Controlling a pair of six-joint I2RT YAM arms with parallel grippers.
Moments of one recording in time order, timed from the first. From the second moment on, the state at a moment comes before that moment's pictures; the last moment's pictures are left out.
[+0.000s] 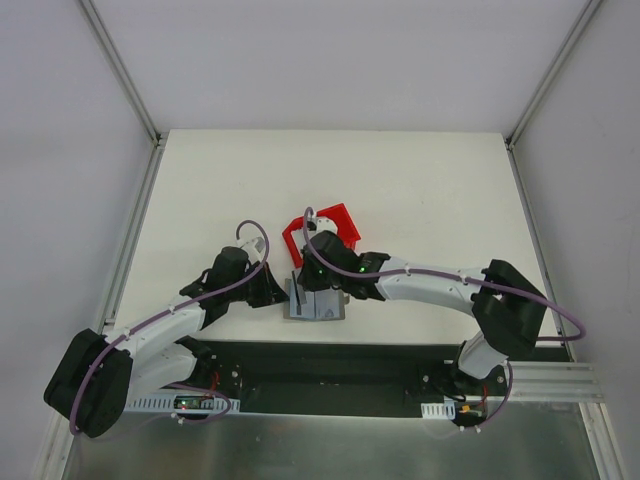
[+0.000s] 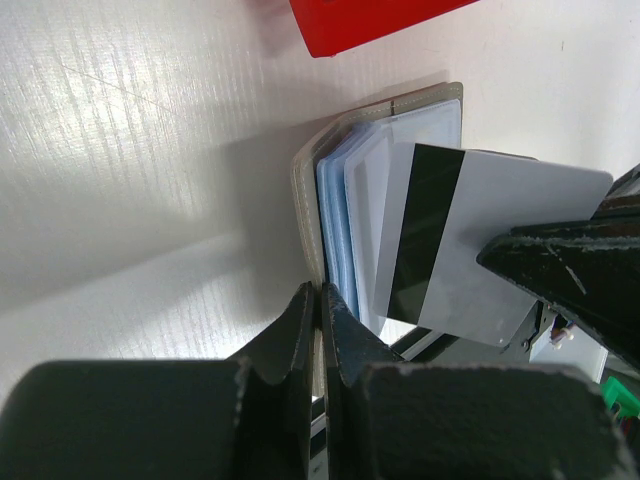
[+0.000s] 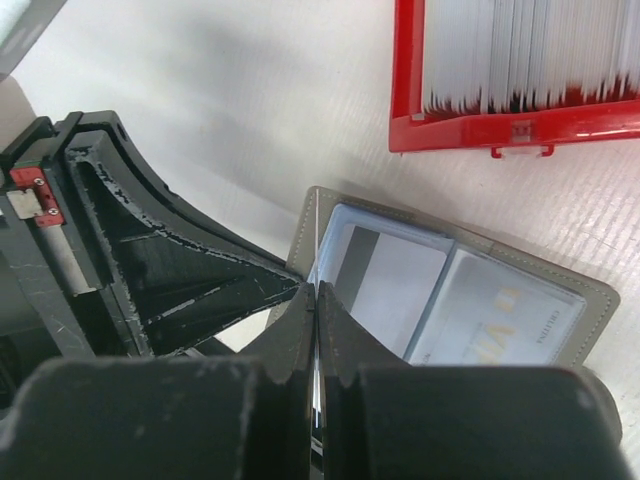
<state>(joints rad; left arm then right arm) -0.51 1.01 0.31 -0.05 0.37 -0.76 1.09 1.61 1.04 -0.18 0.14 0.77</state>
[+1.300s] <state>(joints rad) -0.51 1.01 0.31 -0.05 0.37 -0.76 1.10 1.66 1.06 -0.15 0.11 0.78</state>
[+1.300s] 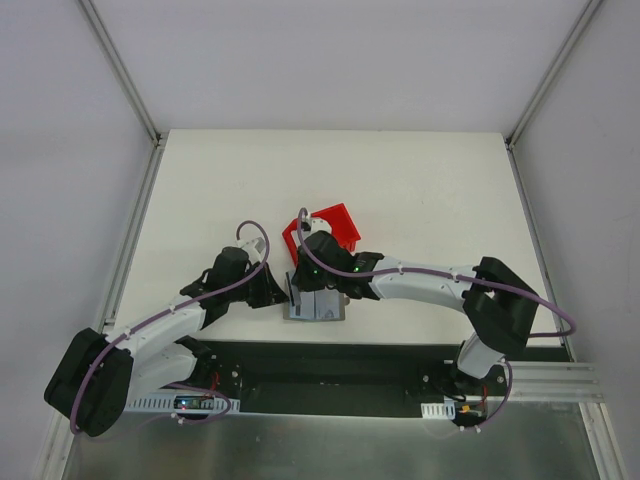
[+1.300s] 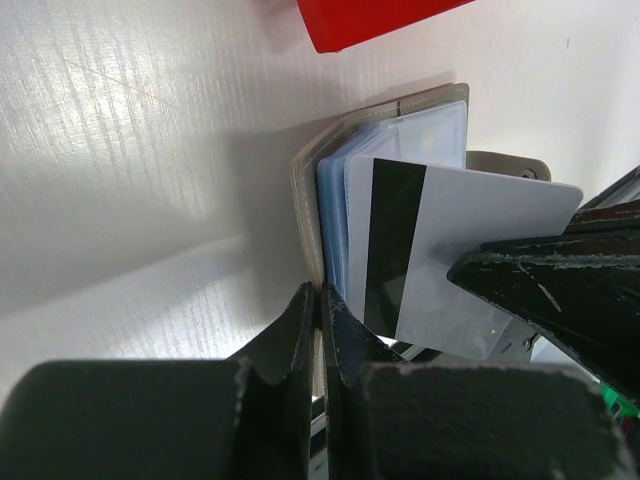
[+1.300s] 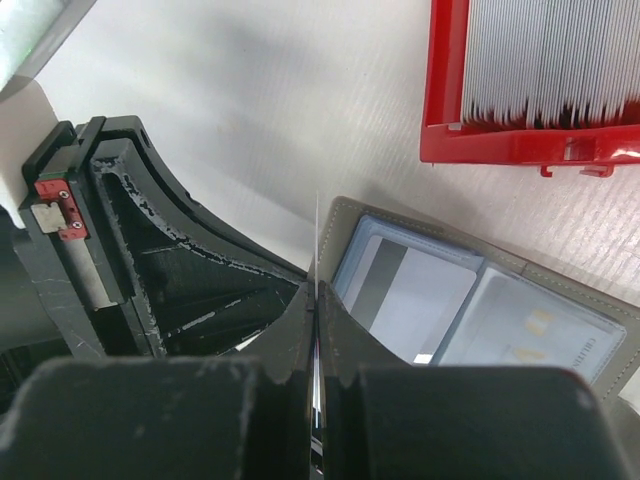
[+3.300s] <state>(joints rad) -0.51 1.03 0.26 -0.04 0.36 -0.74 1.01 1.48 0.83 -0.16 0.06 0.87</state>
